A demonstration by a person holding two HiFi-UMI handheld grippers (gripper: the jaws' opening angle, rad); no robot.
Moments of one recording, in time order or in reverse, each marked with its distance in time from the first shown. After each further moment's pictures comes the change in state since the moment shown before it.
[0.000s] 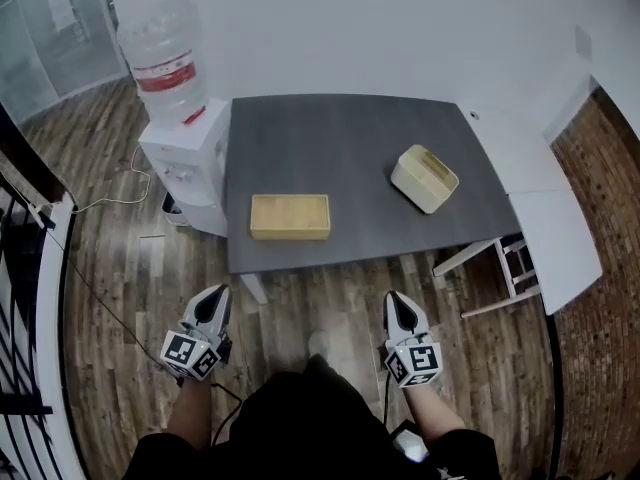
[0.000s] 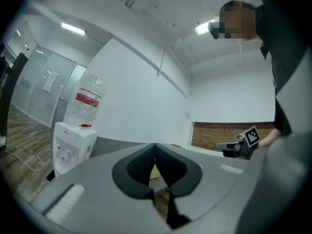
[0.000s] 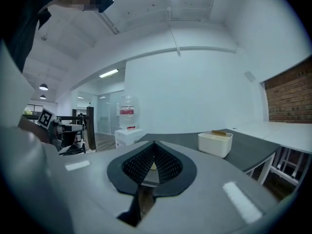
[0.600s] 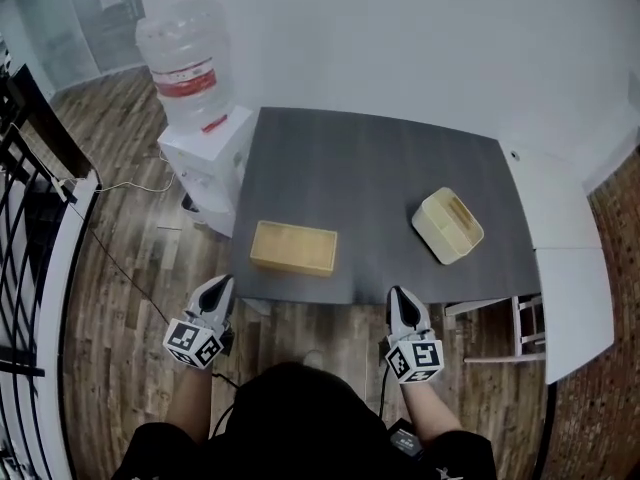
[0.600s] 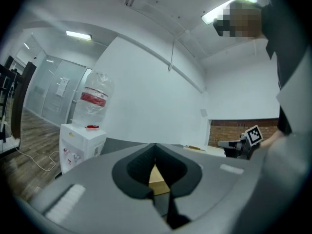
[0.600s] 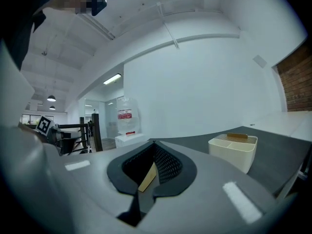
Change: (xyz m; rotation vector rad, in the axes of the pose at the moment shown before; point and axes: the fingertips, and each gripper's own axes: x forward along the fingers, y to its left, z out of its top) left arm 0.082 0.031 0.007 0.009 0.011 0.167; right arm 0.119 -0.064 0.026 0.053 -0.020 0.137
